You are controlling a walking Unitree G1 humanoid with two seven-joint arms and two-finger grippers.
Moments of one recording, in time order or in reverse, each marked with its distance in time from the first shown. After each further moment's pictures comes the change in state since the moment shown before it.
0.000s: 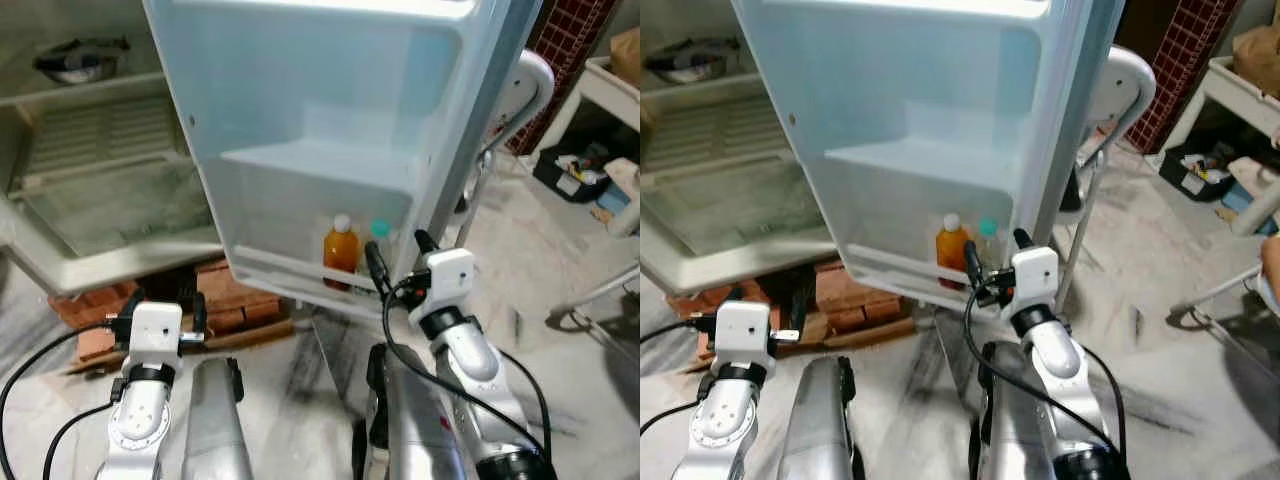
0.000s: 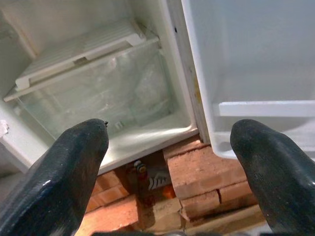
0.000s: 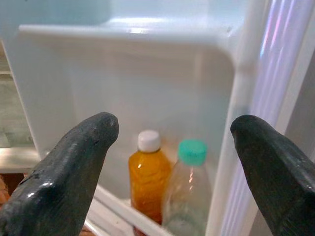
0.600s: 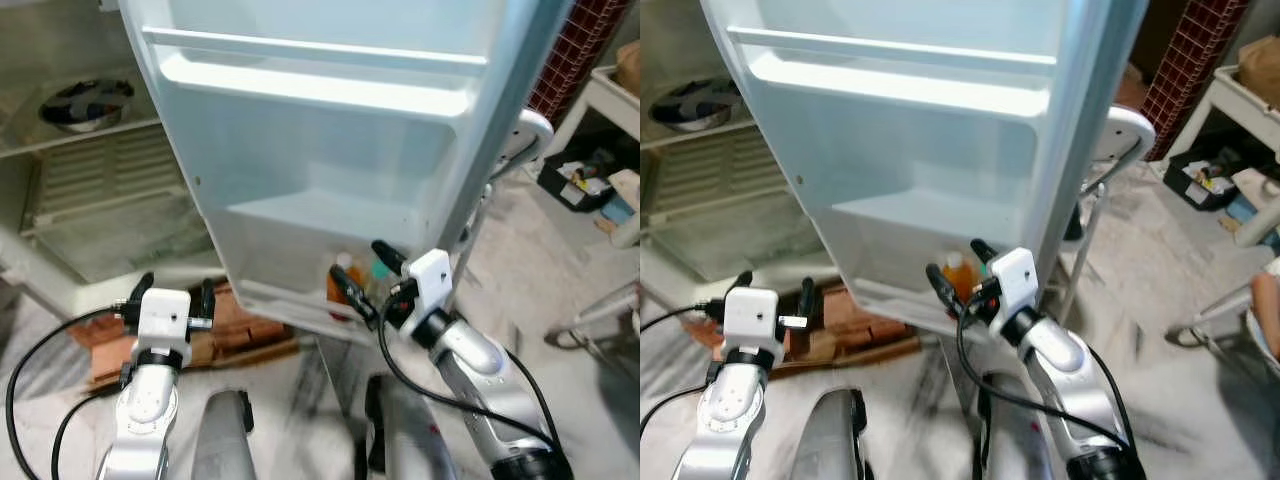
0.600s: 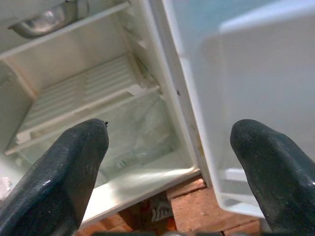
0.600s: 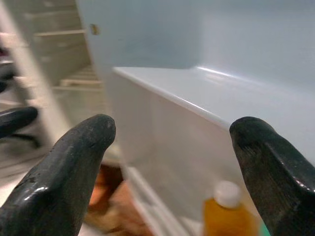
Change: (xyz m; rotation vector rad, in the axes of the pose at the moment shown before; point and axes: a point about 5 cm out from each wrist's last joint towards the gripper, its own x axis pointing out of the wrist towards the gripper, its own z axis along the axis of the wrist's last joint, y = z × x) left arm 0.013 -0.005 0.014 -0.002 -0.057 -0.021; right arm -0.004 0.019 0.004 0.099 0.090 0.400
